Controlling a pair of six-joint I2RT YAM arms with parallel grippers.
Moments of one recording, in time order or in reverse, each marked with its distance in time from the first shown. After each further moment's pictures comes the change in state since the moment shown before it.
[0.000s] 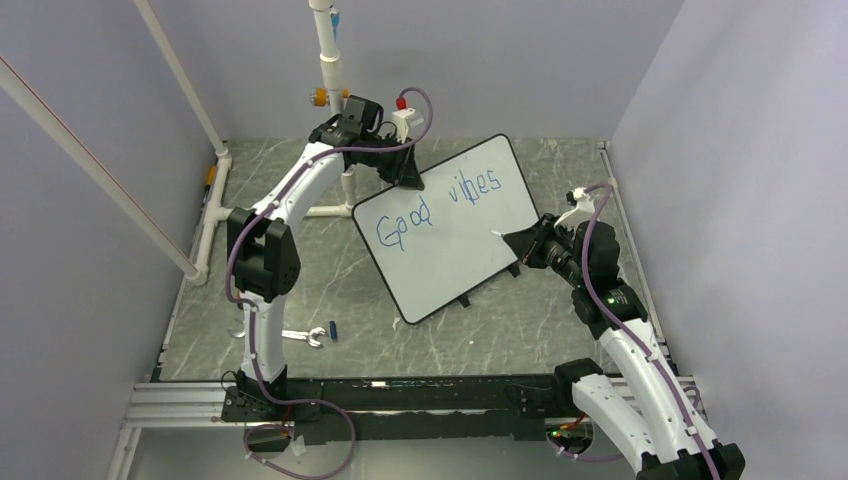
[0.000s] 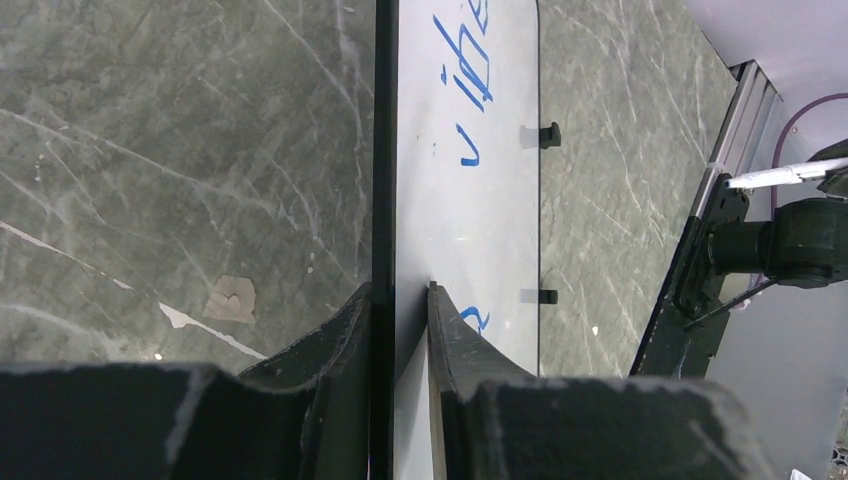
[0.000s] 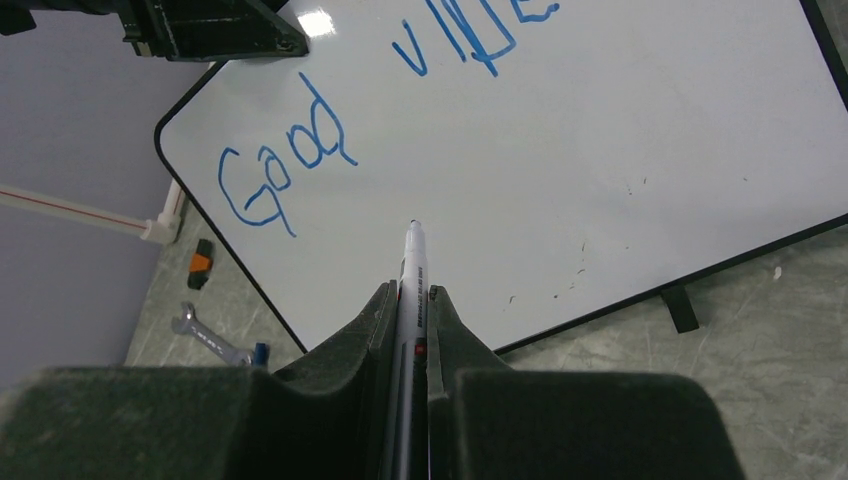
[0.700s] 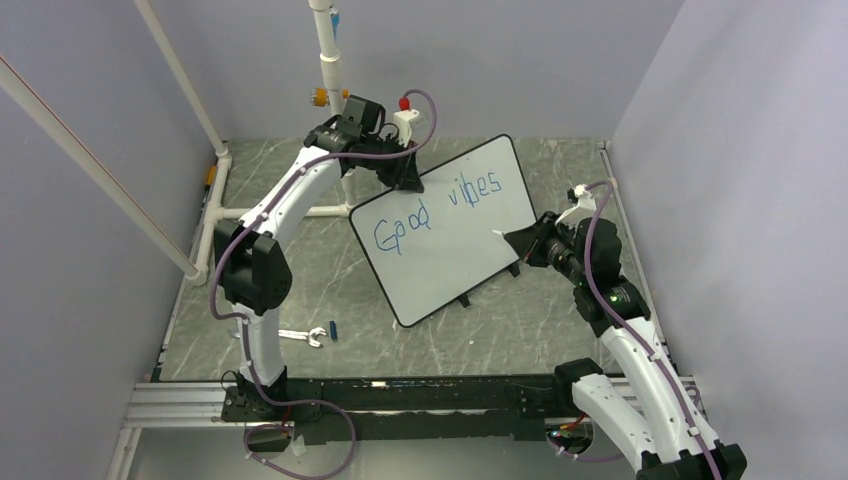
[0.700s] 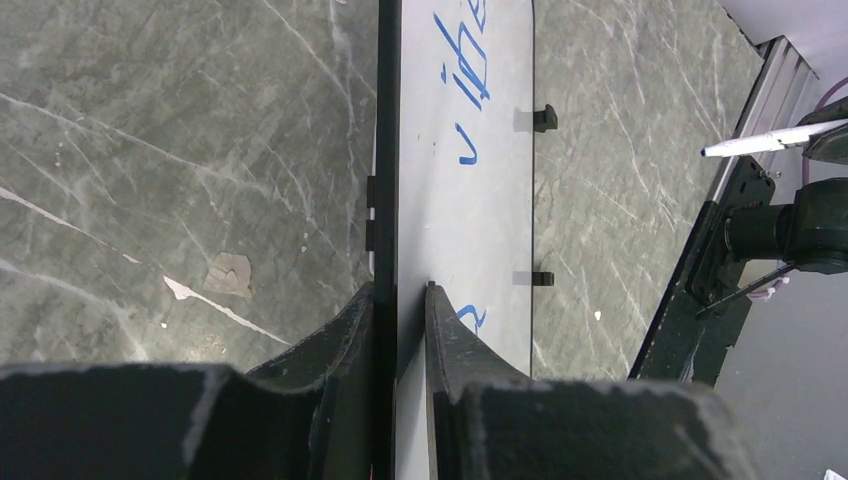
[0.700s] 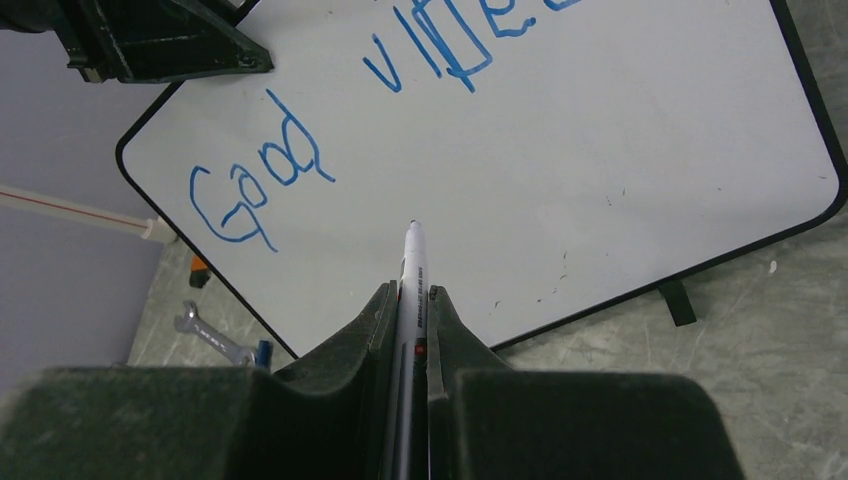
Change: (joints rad) left arm -0.038 -0.114 -0.056 -0.039 -0.079 0.037; right arm 0.000 0.008 0.036 -0.045 0.003 0.000
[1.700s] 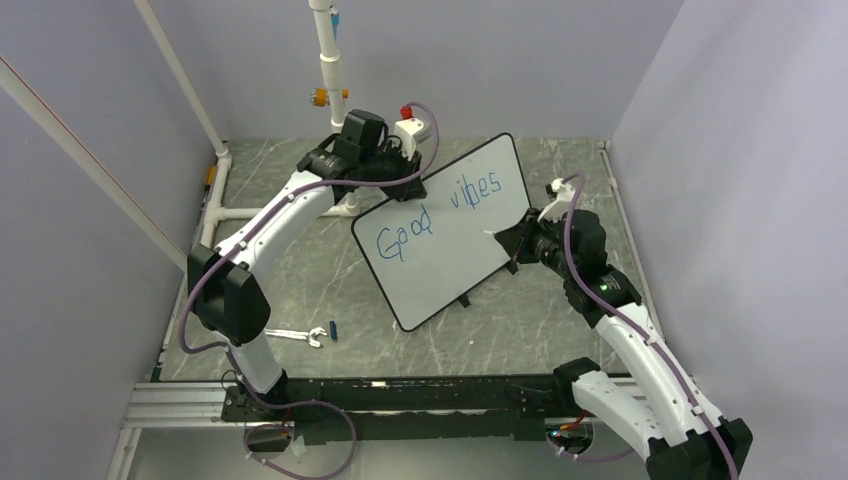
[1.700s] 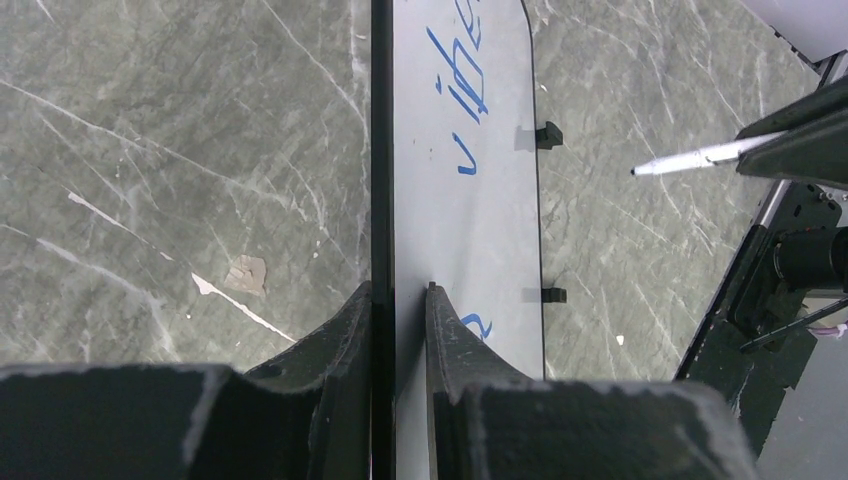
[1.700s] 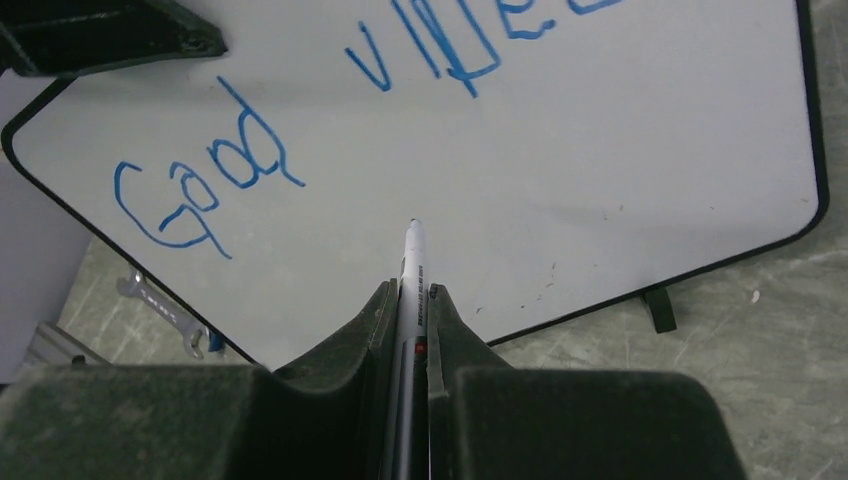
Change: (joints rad) left arm -0.092 -0.230 -0.259 0.188 -0.194 -0.032; right arm 0.080 0.084 0.044 0.002 0.042 -0.107
